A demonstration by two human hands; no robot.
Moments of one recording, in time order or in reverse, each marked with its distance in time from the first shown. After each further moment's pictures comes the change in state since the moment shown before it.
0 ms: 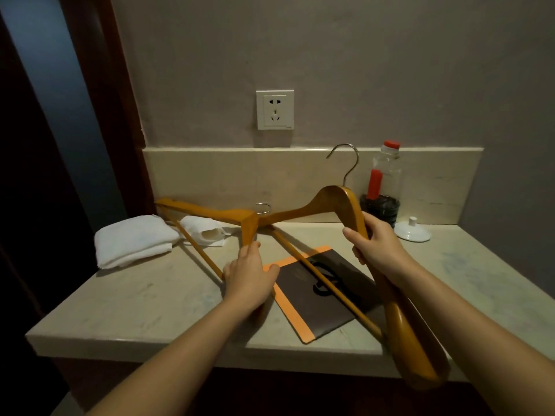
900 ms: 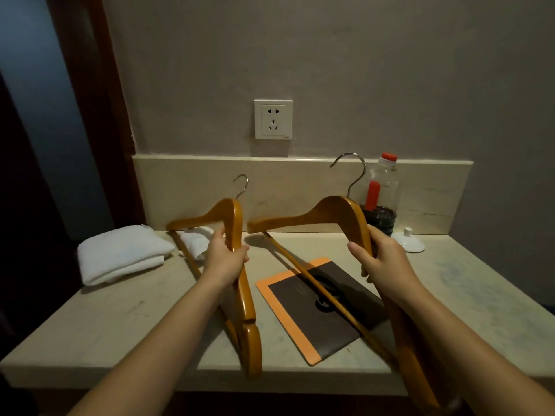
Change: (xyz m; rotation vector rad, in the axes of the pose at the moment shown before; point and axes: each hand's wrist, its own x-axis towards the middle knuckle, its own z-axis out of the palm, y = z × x) left_hand 0.044 -0.008 -0.045 -0.713 0.015 -0.174; right_hand -0.009 -0.002 0.005 -0.195 0.137 -0.073
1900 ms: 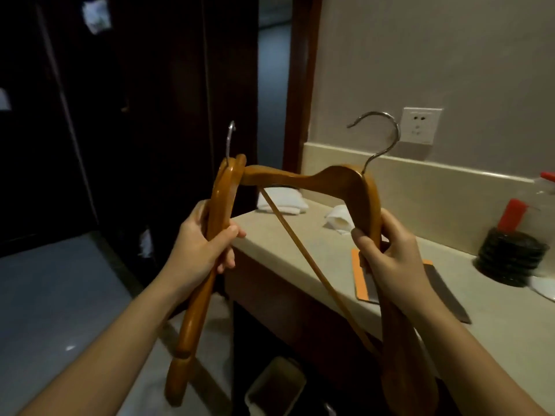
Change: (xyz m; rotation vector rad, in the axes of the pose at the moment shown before) left_hand -0.295 0.049 -0.100 0.129 0.459 0.313; right_hand -0.100 -0.082 -0.018 0.615 -0.436 -0.520
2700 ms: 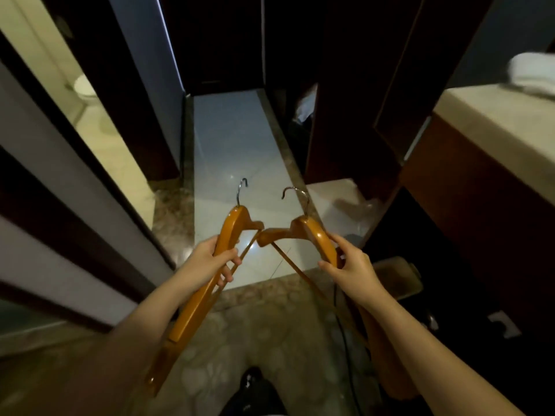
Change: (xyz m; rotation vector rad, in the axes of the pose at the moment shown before) left_hand -0.295 -0.149 -0.208 0.112 0.317 -0.918; right_hand -0.199 0.033 0.298 -0.008 -0.935 0.248
